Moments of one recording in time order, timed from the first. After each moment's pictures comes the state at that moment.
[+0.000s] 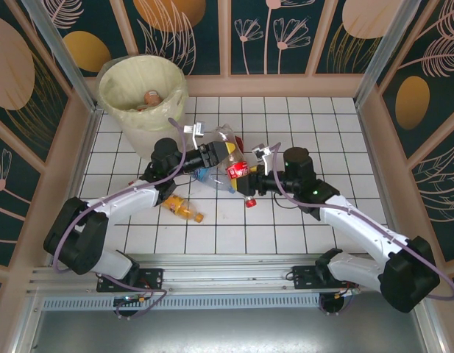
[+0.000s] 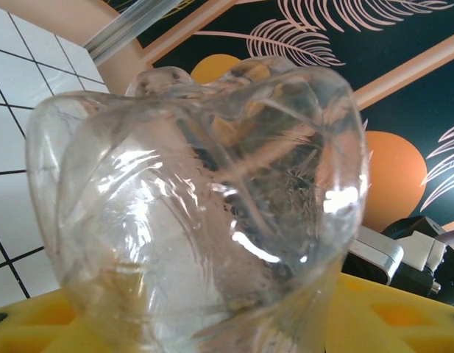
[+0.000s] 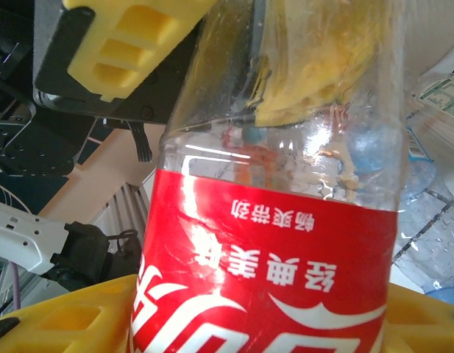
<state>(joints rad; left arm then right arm) -0.56 1.47 0.79 0.71 0.64 -1.05 0.61 1.10 0.72 0.02 -0.66 0.41</state>
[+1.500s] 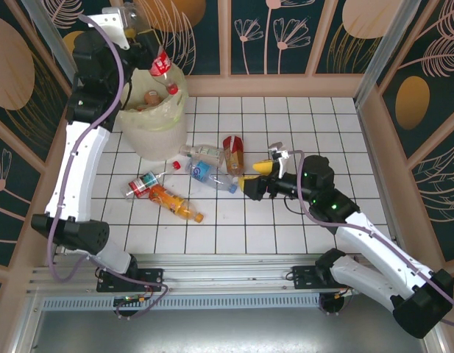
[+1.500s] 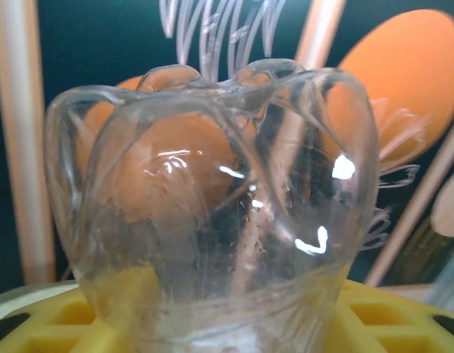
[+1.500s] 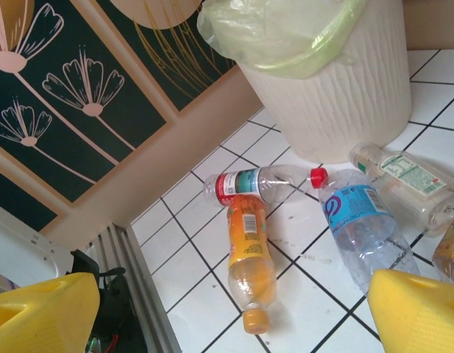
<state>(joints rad) -0.20 1.61 2.02 -0.39 0.04 -0.24 0.63 0.87 0.71 -0.04 -0.52 0.40</state>
